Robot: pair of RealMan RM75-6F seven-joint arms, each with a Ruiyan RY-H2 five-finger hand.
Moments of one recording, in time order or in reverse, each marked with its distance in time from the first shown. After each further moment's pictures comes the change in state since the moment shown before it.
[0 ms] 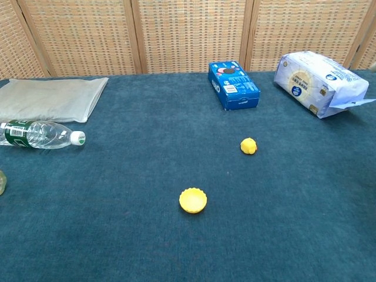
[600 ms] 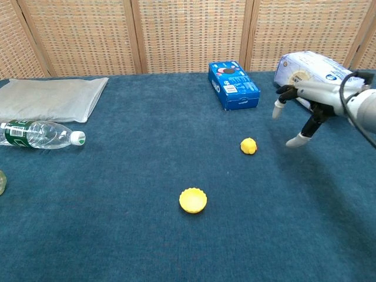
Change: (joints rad) left arm -0.047 -0.033 -0.031 0.019 -0.090 -0.090 0.049; right arm 0.384 -0.428 0.140 0.403 0.522 -0.311 -0.247
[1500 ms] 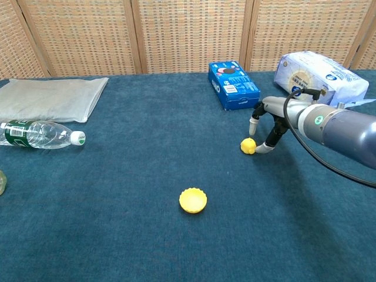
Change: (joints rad) left arm -0.023 -0.006 0.002 0.003 -0.036 -0.033 0.016; right arm 0.162 -0.181 -0.002 0.150 0.266 0.026 -0.140
